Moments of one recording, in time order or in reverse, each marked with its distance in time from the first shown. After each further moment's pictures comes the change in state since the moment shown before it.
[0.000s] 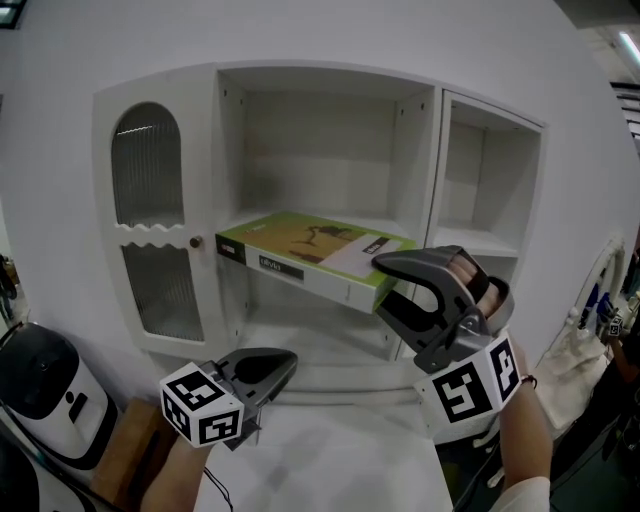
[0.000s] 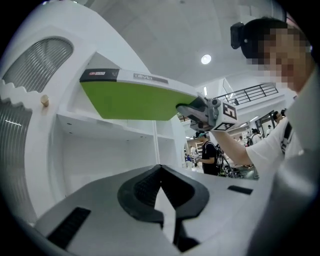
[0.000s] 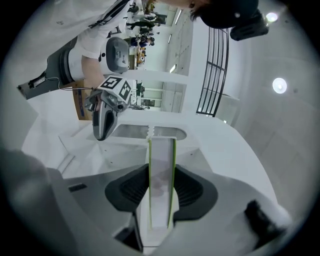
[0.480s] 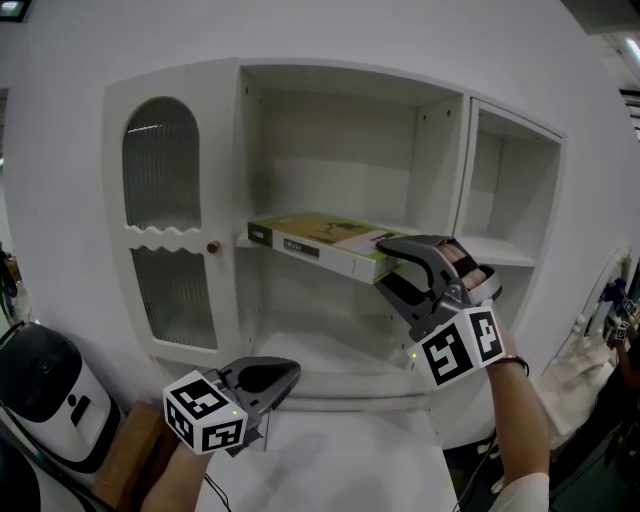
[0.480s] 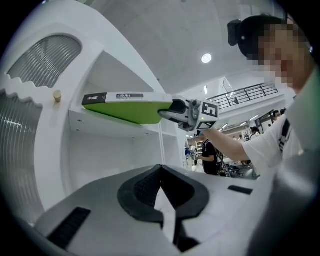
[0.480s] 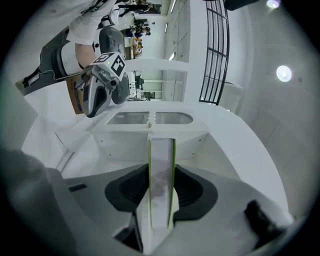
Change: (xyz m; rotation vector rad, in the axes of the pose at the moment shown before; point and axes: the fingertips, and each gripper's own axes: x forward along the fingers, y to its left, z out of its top) left arm -0.022 0.013 -0.016 0.017 0.010 0.004; right arm 0.056 0.013 -0.036 0.027 0.095 0.028
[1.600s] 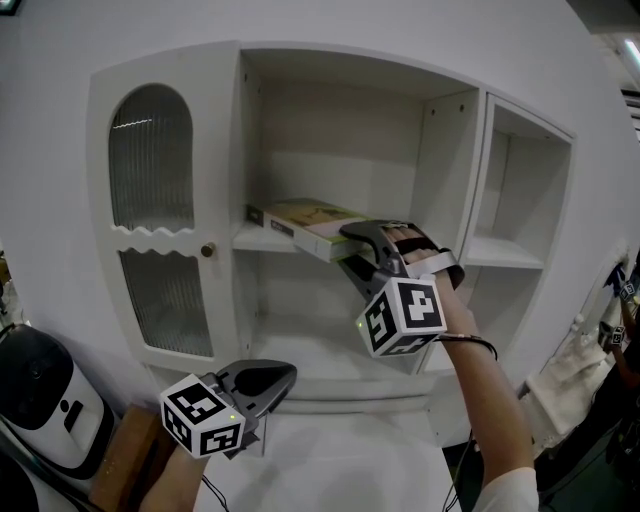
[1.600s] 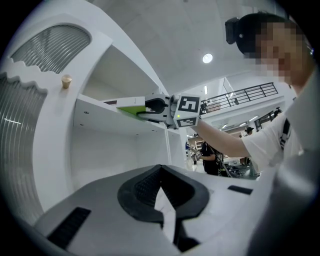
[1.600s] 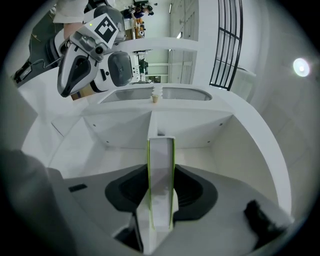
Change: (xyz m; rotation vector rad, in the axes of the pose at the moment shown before) left arm 0.007 0.036 -0.018 -0.012 0.007 -0.012; right arm 0.109 0.025 -0.027 -0.036 0.178 0.075
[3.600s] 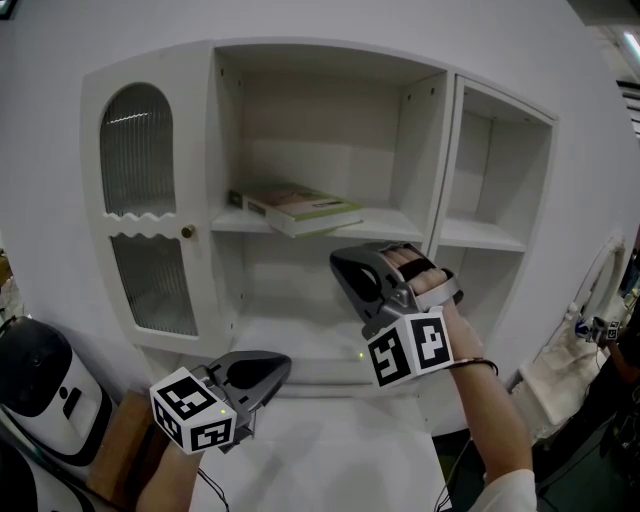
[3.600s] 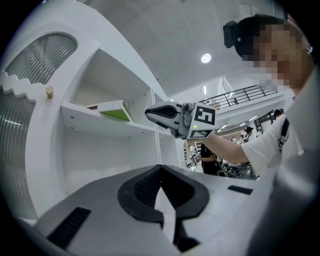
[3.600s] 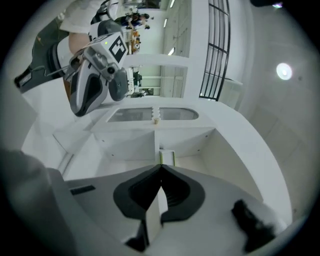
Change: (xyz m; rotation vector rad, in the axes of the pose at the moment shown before) left arm 0.010 -0.056 0.012 0.010 -0.009 0.004; right arm -0.091 0.018 0.011 0.072 -0.145 -0.077
